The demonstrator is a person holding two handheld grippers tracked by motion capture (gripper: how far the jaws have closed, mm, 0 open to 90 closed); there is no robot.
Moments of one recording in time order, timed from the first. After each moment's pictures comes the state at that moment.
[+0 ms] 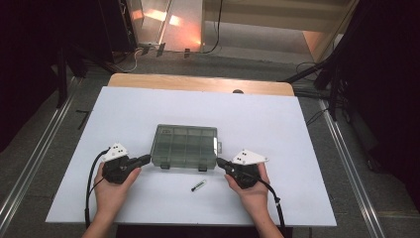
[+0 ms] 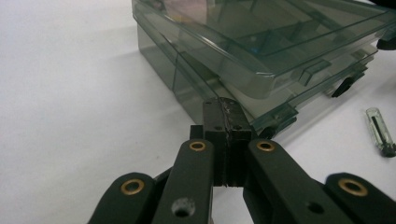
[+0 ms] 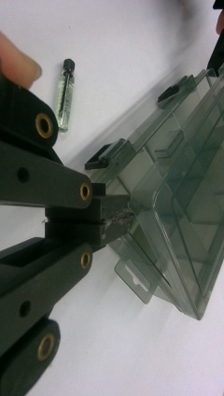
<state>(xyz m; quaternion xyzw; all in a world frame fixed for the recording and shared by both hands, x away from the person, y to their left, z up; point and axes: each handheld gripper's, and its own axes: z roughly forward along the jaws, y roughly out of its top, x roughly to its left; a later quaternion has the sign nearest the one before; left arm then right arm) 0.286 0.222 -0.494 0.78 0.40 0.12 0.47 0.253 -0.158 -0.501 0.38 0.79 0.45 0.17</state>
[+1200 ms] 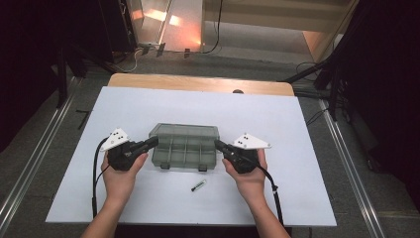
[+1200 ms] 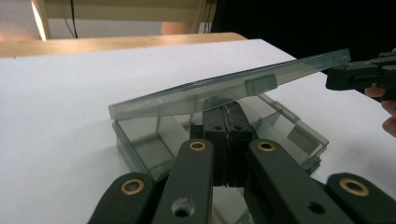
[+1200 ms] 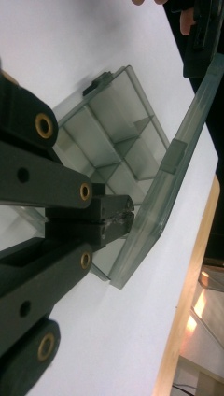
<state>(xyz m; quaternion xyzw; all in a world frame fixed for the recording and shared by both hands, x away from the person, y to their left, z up) 0.301 0.198 -0.454 0.73 0.37 0.15 0.56 0.275 -0.150 -0.461 0.40 0.74 0.50 0.20</state>
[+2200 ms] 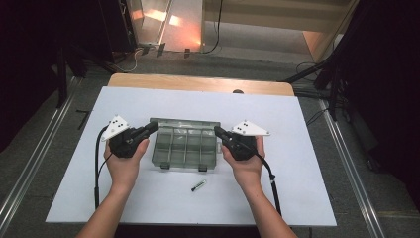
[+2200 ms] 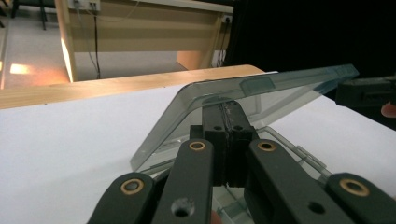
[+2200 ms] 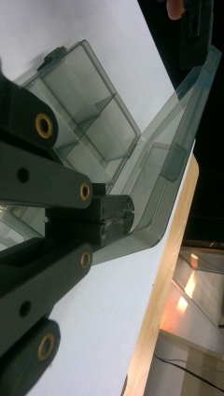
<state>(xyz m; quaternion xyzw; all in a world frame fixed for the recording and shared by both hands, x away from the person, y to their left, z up) 0.323 0.194 -0.438 0.70 0.38 0.19 0.58 0.298 -0.145 -0.441 0.42 0.72 0.50 0.22</state>
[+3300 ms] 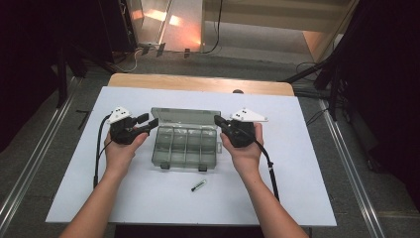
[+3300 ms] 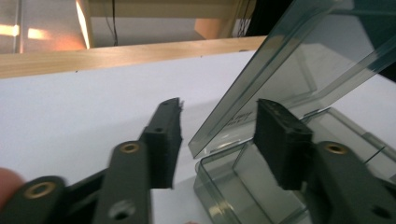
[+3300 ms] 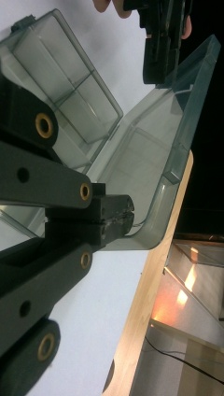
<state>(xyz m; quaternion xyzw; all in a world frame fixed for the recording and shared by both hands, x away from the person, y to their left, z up) 0.373 0.205 -0.457 0.72 0.41 0.18 0.53 0.328 -0.145 -0.429 0.43 0.72 0.50 0.23</state>
